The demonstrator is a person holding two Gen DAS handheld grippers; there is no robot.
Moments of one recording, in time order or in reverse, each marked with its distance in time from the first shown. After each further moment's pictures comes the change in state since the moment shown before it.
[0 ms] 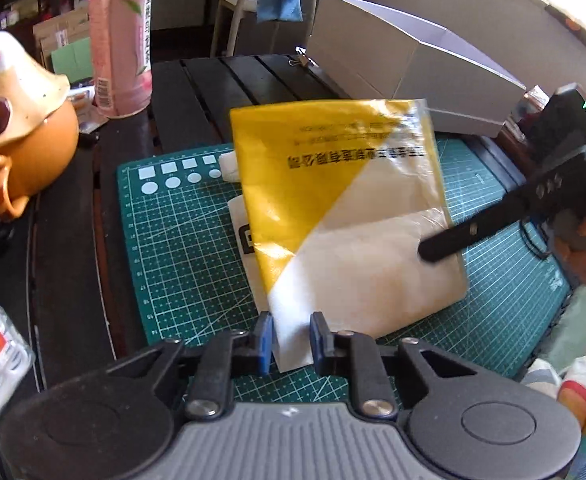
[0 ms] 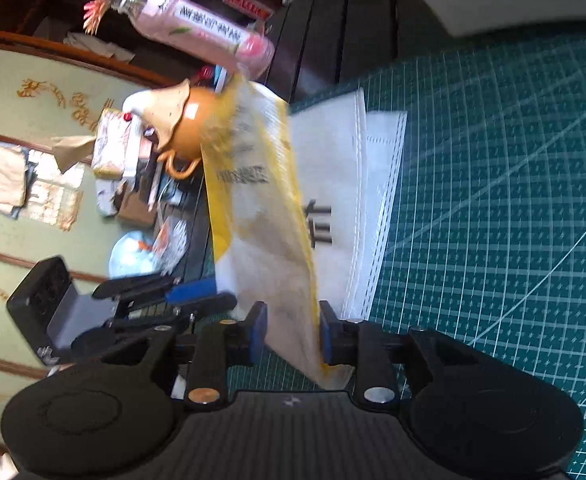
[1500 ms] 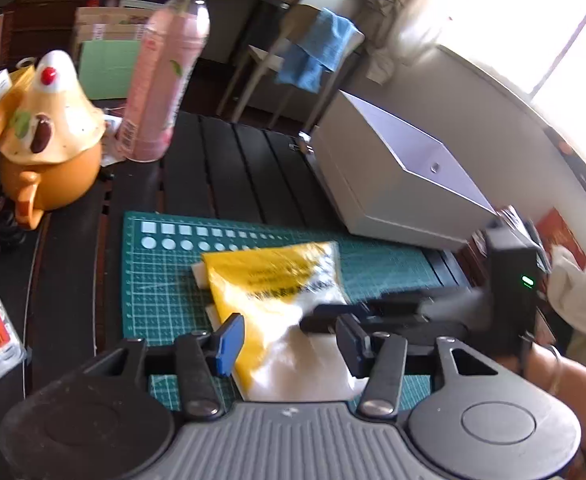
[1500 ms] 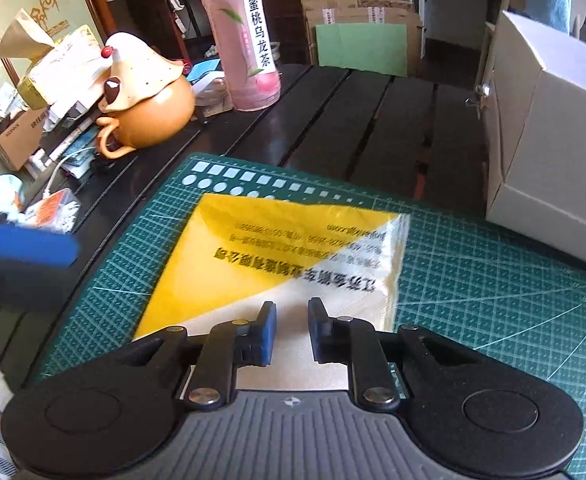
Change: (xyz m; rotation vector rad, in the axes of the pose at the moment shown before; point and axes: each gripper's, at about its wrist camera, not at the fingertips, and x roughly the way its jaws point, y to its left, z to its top) left arm -0.045 0.019 0.024 -0.301 -0.181 -0.137; right arm 0.058 0.066 0.004 -0.430 -0.128 -0.445
